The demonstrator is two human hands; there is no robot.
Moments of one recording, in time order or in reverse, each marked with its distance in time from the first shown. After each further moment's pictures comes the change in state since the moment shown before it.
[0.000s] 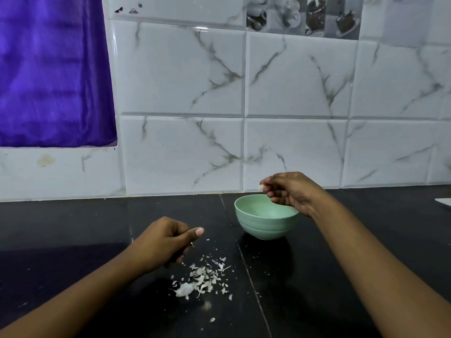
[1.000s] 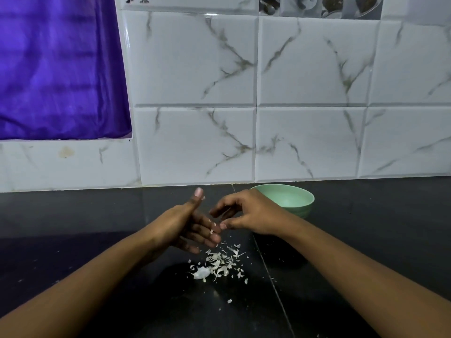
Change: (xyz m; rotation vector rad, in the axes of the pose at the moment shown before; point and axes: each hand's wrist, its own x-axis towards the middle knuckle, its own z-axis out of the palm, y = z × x) left_hand 0.001 0.003 -0.005 -0.353 -0.175 -0.237; right_hand -0.024 0.036 0.084 -0.658 -0.489 -0.479
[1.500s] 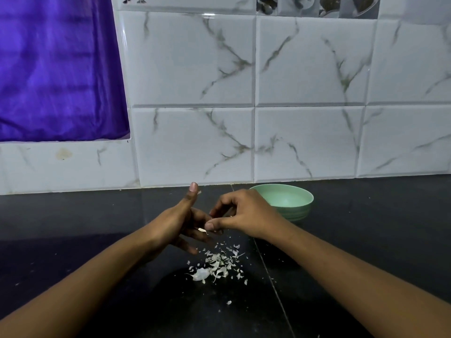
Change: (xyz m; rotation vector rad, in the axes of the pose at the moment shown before) left_hand -0.002 0.003 0.000 0.063 0.005 0.025; right_hand -0.002 -0.012 0.011 -0.095 0.162 0.051
